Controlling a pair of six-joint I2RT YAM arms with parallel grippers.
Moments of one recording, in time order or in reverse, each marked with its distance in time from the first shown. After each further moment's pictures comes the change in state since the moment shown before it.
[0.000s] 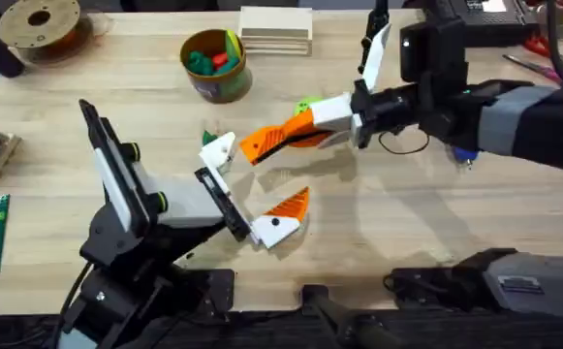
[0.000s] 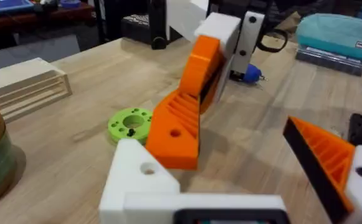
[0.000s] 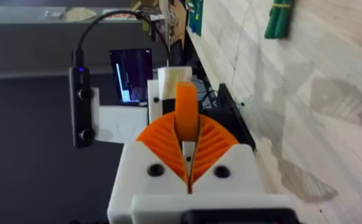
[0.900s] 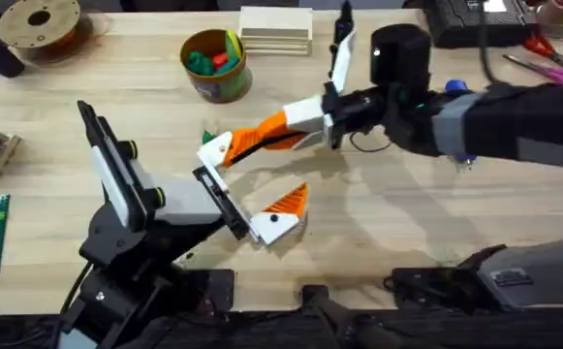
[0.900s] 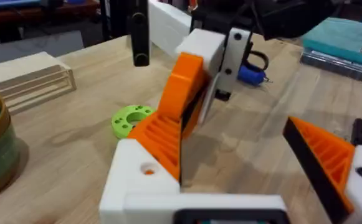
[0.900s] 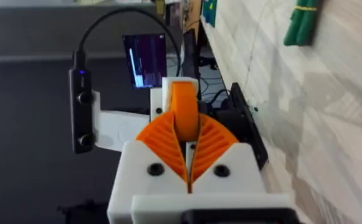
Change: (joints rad) left arm 0.006 0.000 0.000 -0.002 -0.014 -0.026; right arm 0.104 0.158 -0.005 0.395 -0.003 0.258
